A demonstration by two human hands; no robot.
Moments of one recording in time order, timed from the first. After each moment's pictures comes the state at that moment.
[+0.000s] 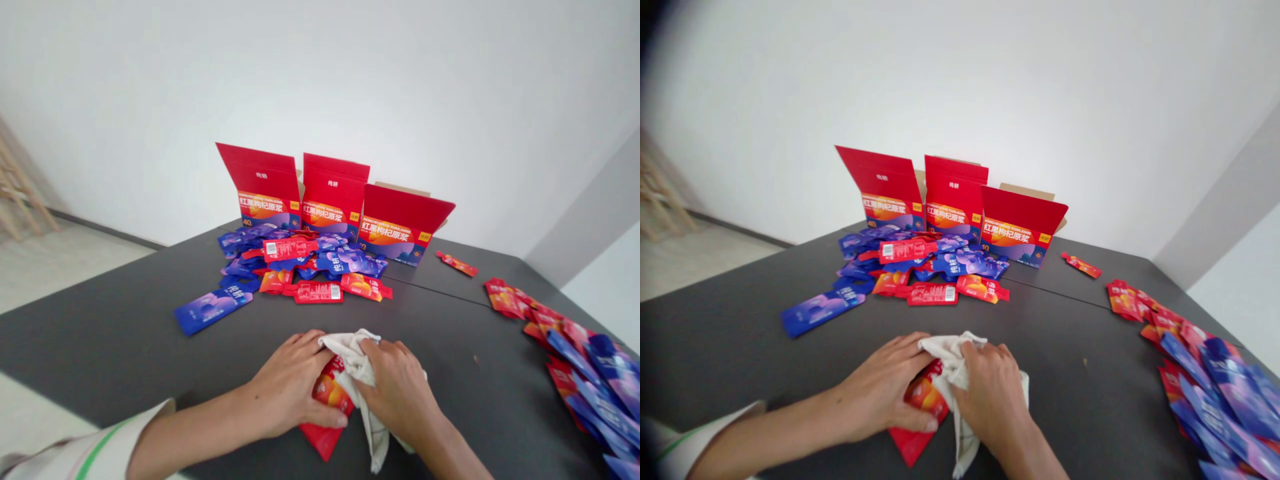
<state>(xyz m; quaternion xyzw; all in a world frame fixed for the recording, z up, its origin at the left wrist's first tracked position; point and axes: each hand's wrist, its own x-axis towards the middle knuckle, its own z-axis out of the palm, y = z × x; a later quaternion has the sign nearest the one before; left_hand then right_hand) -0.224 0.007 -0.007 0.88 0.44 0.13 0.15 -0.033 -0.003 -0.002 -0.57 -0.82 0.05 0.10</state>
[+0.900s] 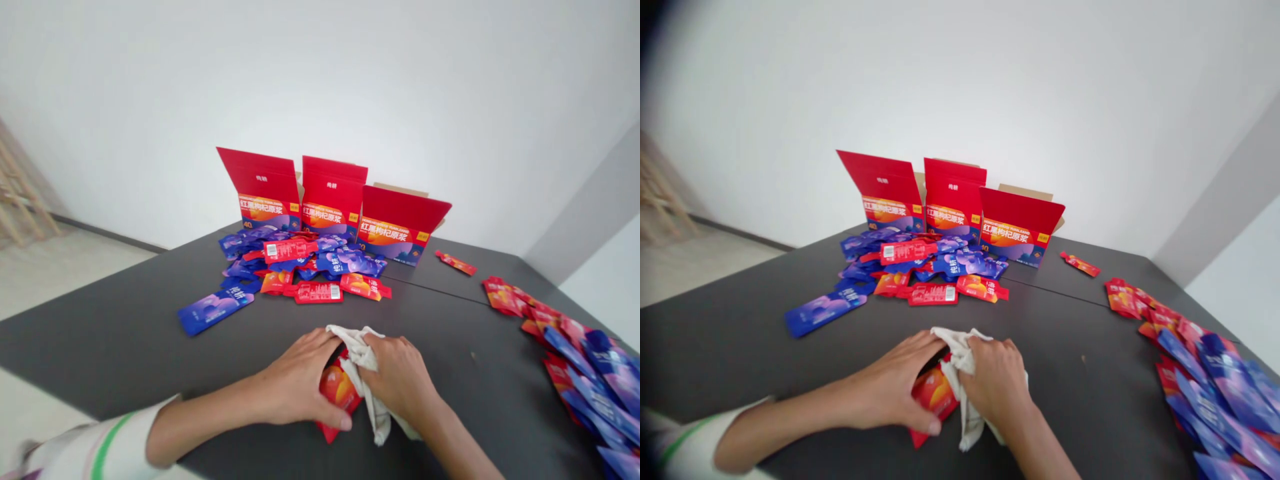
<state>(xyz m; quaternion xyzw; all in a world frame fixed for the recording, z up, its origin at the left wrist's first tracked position) -0.221 0.009 -0.004 0.88 0.39 0.16 0.22 -0.030 0.006 0.003 -0.59 -0.81 0.04 0.06</state>
